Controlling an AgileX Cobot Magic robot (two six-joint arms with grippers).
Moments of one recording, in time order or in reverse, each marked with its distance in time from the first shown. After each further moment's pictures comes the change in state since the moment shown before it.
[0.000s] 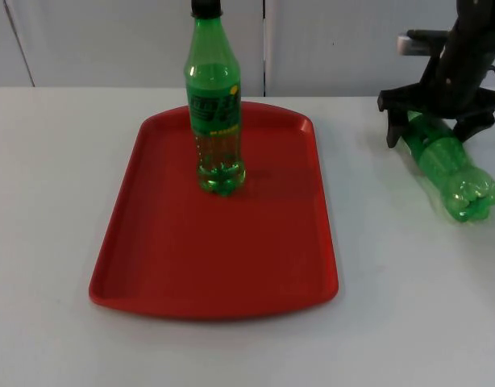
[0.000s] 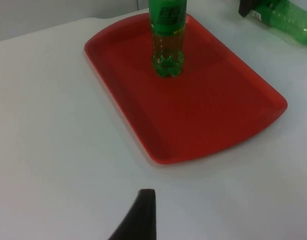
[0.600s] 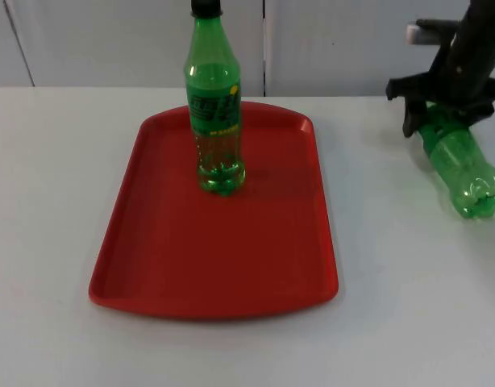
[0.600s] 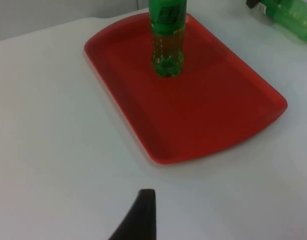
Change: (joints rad) right arm -0.017 -0.048 -0.001 0.015 0.017 -0.028; left arm 0.000 0.000 0.000 0.000 0.000 0.000
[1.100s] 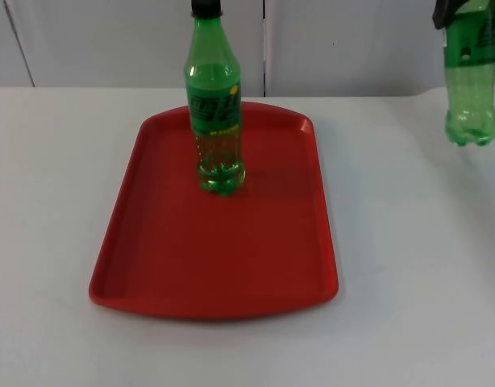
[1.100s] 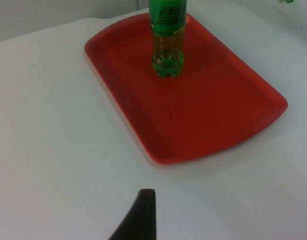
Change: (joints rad) right arm 0.000 -0.252 -0.001 -0.014 0.099 -0.099; left arm 0.000 0.000 0.000 0.000 0.000 0.000
